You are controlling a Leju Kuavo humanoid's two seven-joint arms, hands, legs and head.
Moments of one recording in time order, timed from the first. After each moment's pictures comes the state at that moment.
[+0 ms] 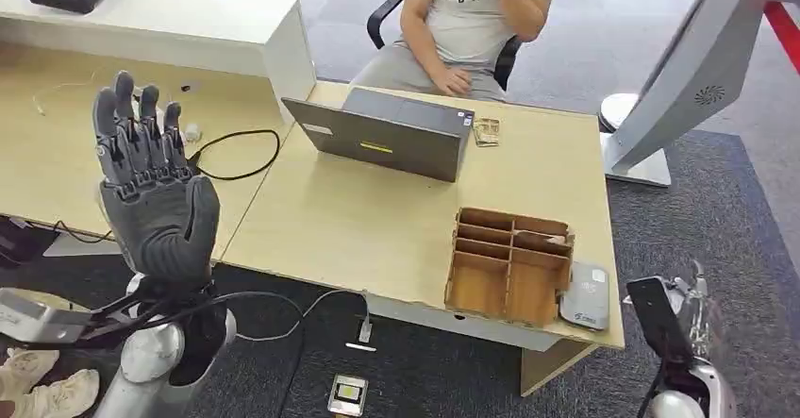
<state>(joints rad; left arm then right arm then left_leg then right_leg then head) -0.12 0.14 -0.50 -2.06 0.26 0.49 -0.61 -0.30 -0.32 0.34 -0.95 0.46 -0.54 -0.06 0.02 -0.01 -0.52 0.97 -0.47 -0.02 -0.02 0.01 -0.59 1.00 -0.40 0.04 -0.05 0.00</state>
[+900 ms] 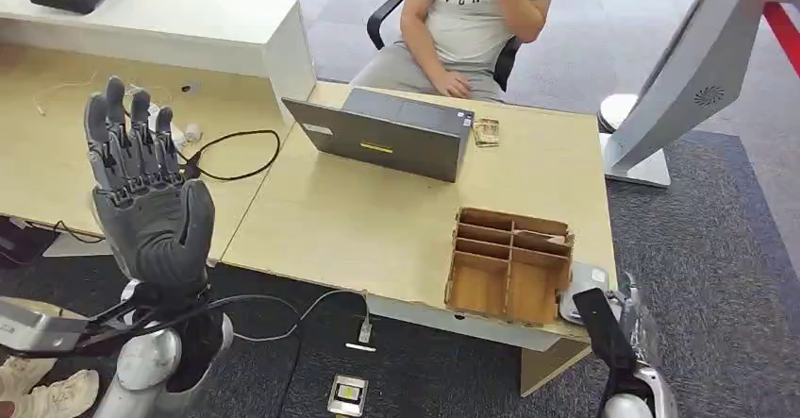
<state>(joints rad) -0.10 0.14 -0.50 -2.08 0.24 0.52 -0.61 -0.33 -0.21 0.40 -0.80 0.45 -0.48 -0.12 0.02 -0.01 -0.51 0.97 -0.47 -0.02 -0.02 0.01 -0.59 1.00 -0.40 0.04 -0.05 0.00</state>
